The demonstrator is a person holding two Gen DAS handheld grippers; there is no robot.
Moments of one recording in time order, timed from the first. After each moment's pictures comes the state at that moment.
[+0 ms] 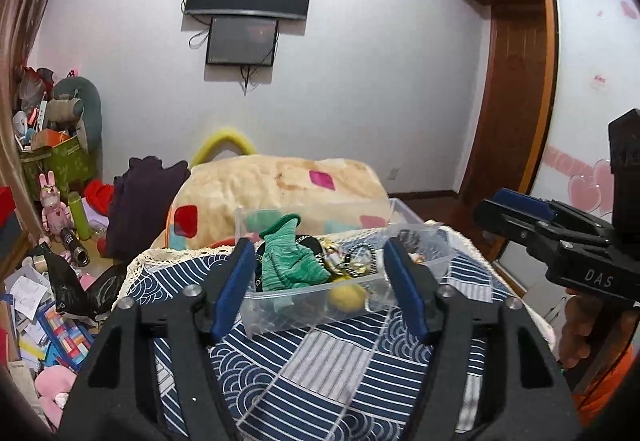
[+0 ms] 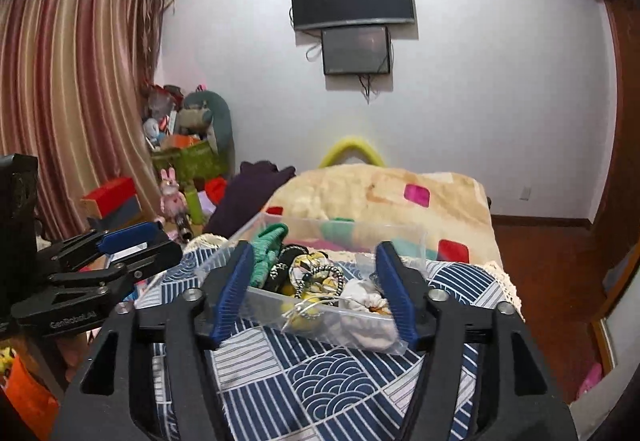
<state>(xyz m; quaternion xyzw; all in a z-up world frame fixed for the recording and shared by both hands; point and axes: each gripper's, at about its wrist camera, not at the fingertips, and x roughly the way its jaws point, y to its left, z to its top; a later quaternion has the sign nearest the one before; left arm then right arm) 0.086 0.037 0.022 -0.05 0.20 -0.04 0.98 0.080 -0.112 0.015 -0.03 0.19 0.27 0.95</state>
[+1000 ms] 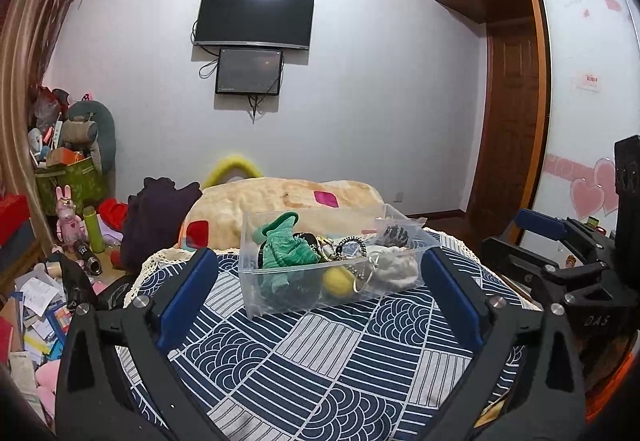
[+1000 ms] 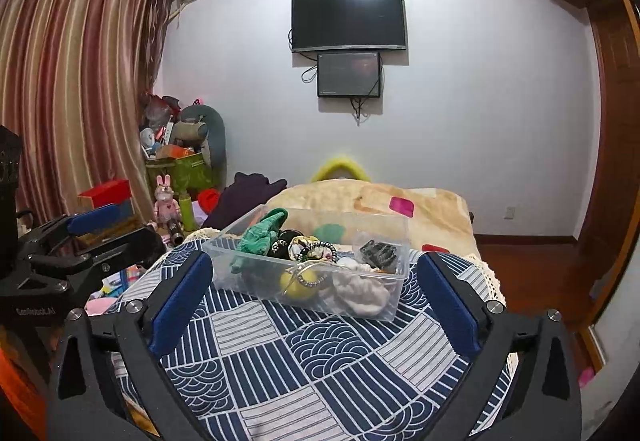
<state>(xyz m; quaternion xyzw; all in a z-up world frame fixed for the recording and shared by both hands) 0.025 0.016 0.008 -0.04 0.14 -0.02 0.99 0.027 -0.123 -0.016 -0.04 0.14 0.24 0.96</state>
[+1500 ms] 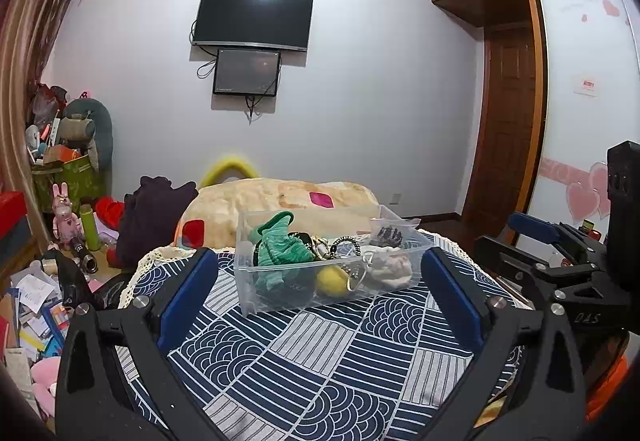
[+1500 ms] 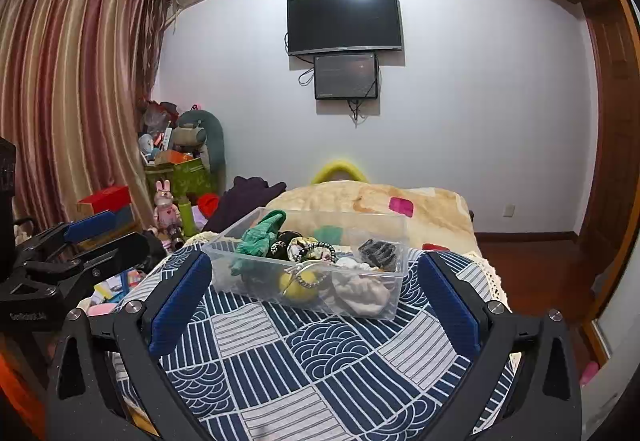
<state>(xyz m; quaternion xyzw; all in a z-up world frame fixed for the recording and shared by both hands) 0.021 0.016 0.007 -0.05 0.14 -0.02 0.99 0.024 -0.127 -0.016 -0.02 0.13 0.24 0.96</state>
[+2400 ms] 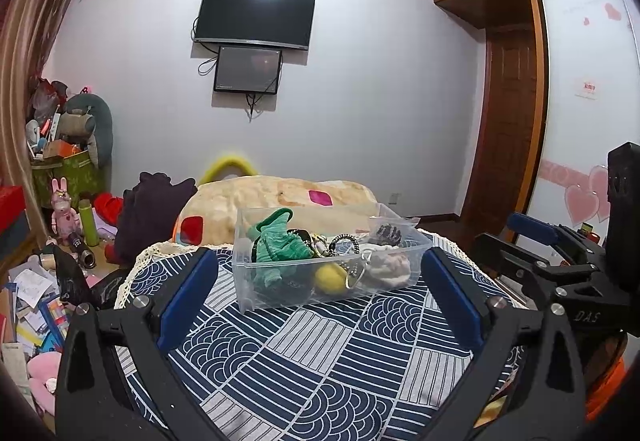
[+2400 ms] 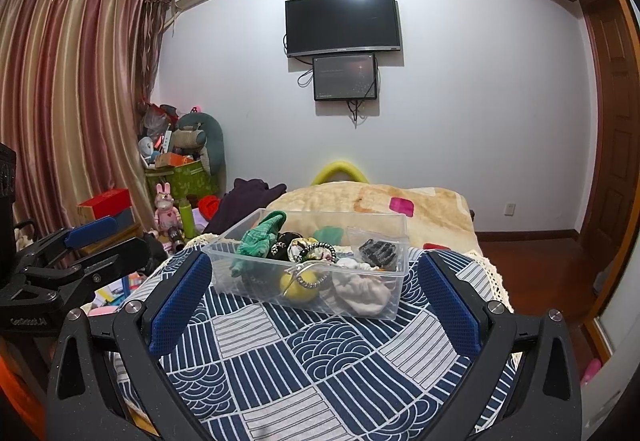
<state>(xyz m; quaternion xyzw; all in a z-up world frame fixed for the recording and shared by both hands) 0.020 0.018 0.004 -0.05 0.14 -0.02 0.99 0.025 -0.128 -0.015 -0.02 0.13 0.24 0.96</state>
